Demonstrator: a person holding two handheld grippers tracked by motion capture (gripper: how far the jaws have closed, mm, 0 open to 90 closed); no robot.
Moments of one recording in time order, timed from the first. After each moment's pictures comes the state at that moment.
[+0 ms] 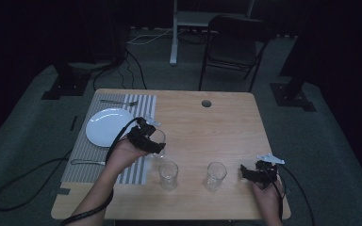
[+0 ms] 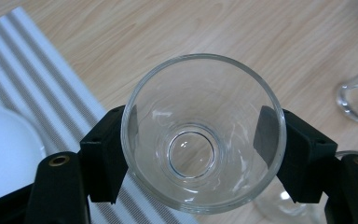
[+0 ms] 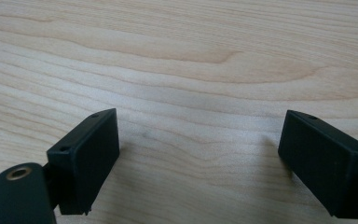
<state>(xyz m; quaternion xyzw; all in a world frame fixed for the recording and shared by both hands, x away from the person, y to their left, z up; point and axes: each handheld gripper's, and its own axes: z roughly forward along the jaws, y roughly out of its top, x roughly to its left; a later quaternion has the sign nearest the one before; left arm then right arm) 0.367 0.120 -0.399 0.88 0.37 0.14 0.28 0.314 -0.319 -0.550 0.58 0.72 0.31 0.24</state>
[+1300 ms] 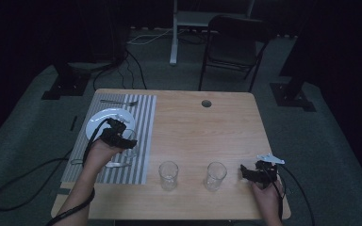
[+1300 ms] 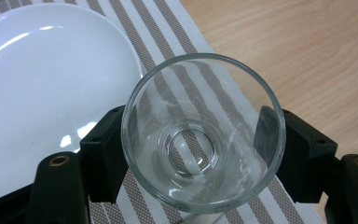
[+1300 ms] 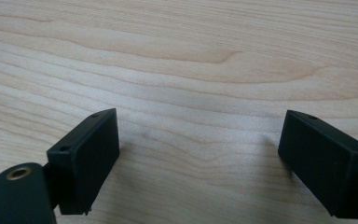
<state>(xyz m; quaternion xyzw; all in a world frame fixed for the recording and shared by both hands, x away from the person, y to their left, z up) 0.392 0.204 -0.438 0.83 0.47 0.15 0.23 0.314 -0.319 -0.550 0.58 0.72 0.31 0.24</state>
